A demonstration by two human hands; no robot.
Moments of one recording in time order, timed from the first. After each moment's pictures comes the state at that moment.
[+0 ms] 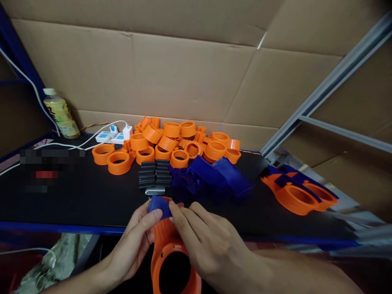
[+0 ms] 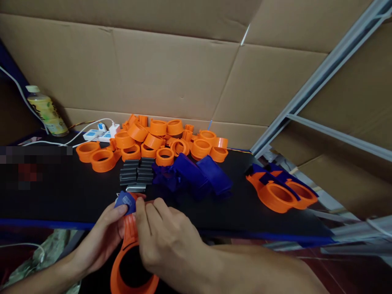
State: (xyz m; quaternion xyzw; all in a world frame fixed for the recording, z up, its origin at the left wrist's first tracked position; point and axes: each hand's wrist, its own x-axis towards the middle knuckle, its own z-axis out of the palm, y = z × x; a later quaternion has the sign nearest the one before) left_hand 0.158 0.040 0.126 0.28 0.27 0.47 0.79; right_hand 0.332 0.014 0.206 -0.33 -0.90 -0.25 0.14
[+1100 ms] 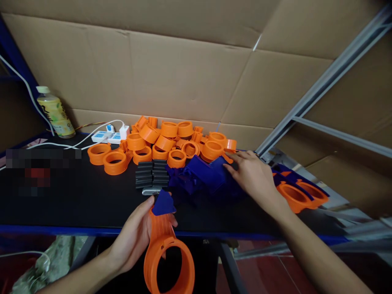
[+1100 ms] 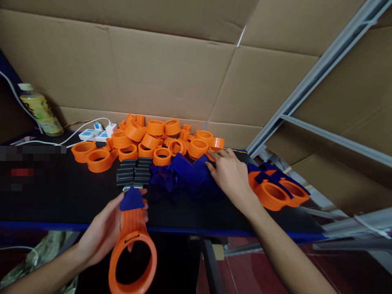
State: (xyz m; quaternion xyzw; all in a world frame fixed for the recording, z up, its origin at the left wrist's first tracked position) left_hand 0.160 0.052 0.130 0.25 0.22 0.41 0.85; right_hand 0.490 0.119 0.203 -0.65 -0.70 -0.29 0.09
